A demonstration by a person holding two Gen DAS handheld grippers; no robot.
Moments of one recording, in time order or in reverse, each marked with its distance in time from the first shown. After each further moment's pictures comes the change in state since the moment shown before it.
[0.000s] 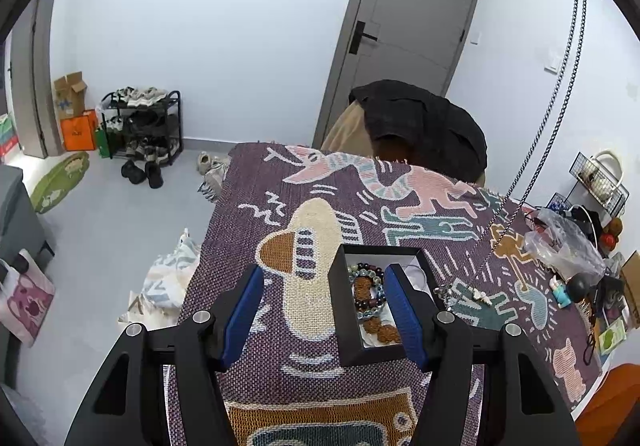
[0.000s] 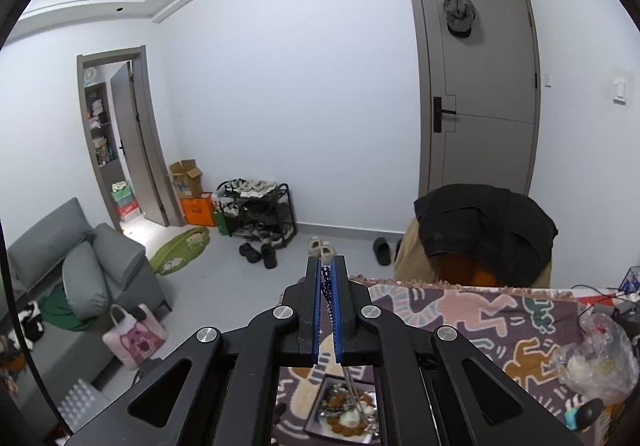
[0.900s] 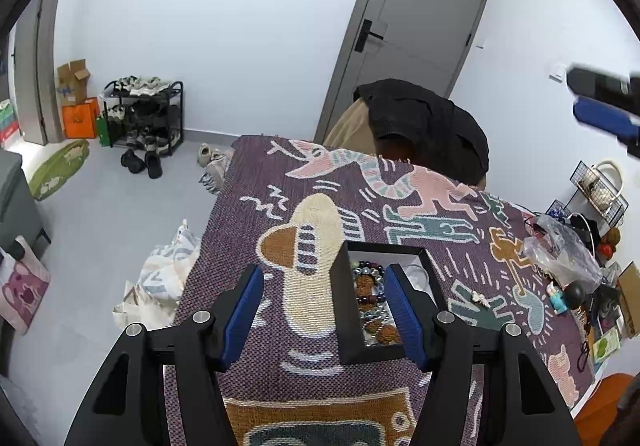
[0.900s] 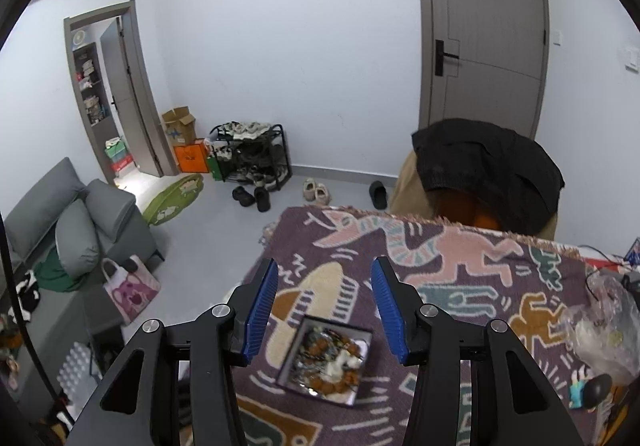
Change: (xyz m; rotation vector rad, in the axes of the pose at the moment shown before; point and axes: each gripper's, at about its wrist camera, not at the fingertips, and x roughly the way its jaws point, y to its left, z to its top) left arm 0.005 0.007 -0.002 -0.037 0.015 -0.013; right arm 0.049 -0.034 -0.061 -0.008 0.210 -0.011
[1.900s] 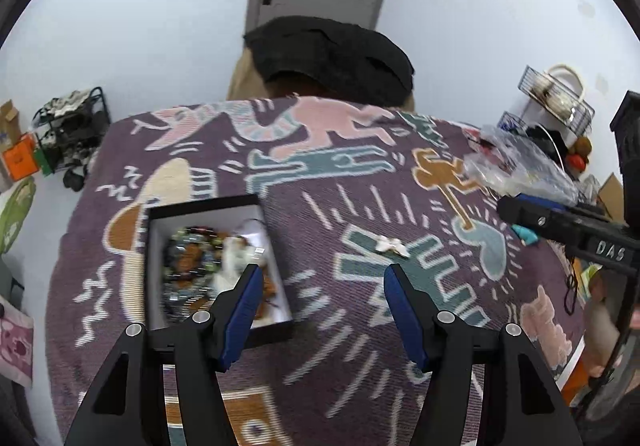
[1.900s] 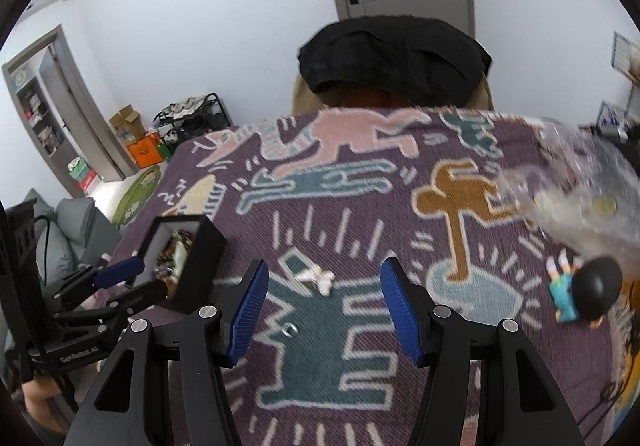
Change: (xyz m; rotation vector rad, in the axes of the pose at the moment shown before) left arm 0.058 -0.149 -0.037 0.234 0.180 -0.132; right arm 0.011 -0.187 -0.143 0.239 0.149 -0.075
